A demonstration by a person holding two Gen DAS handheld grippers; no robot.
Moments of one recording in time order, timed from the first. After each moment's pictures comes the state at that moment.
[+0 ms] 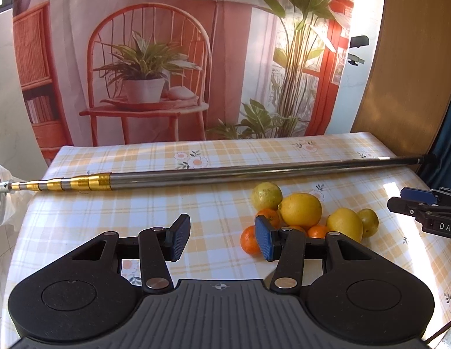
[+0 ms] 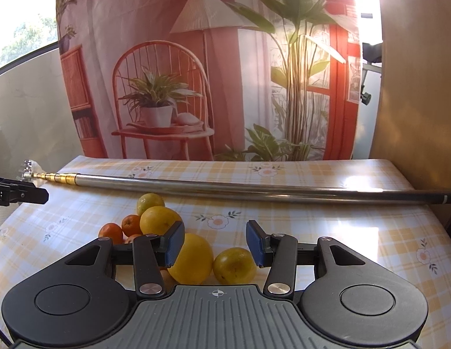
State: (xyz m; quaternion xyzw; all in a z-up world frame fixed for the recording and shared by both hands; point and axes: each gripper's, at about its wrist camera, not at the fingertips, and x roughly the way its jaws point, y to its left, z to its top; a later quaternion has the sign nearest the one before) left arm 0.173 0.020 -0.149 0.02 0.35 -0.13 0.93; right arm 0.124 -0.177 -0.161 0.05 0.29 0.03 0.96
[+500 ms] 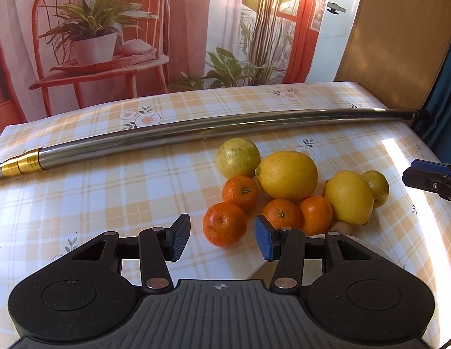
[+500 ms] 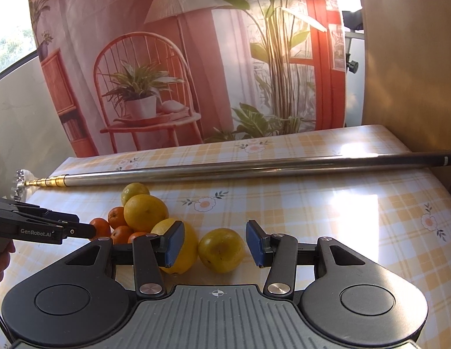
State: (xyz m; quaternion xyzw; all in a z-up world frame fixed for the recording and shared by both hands) left arm 0.231 -0.013 -0.221 0.05 0.42 -0.18 0.89; right arm 0.126 -0.196 -0.184 0.10 0.31 0.01 0.94
